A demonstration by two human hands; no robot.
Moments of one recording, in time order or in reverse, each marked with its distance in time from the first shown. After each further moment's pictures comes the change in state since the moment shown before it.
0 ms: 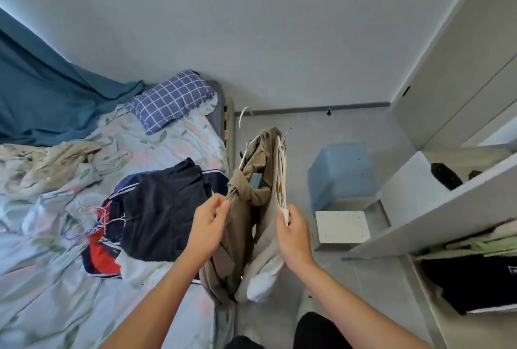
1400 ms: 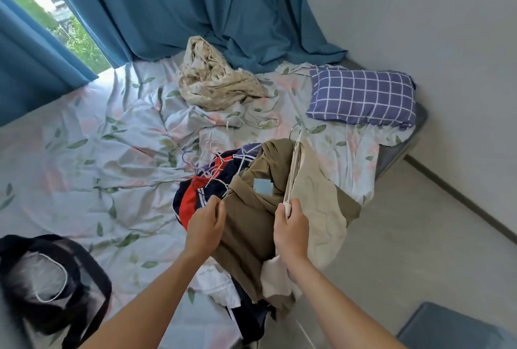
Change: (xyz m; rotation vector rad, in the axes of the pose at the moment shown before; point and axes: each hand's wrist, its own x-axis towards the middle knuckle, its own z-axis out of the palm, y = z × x) left_hand 0.114 -0.297 -0.212 0.307 0.702 -0.615; right_hand 0.185 -0.059 0.447 -0.351 -0.633 -0.349
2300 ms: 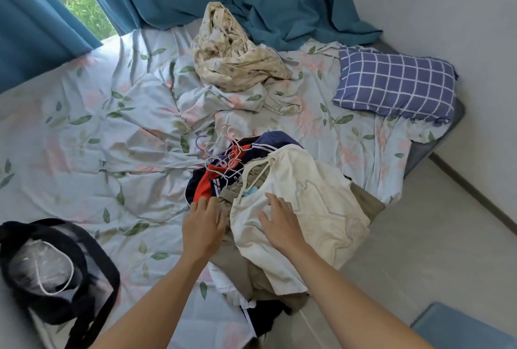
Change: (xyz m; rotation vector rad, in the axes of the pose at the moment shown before) left_hand 0.031 -0.120 0.018 0.423 -0.059 -0.067; right_hand 0.043 0.022 0.114 -0.480 -0.582 -0.088
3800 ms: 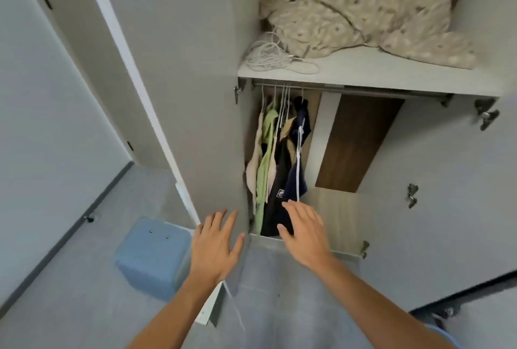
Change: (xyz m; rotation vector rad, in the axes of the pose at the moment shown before) left_hand -0.767 0.465 -0.016 0.043 -0.453 2.404; right_hand -0.931 0.225 0.136 0.228 1.444 1.620
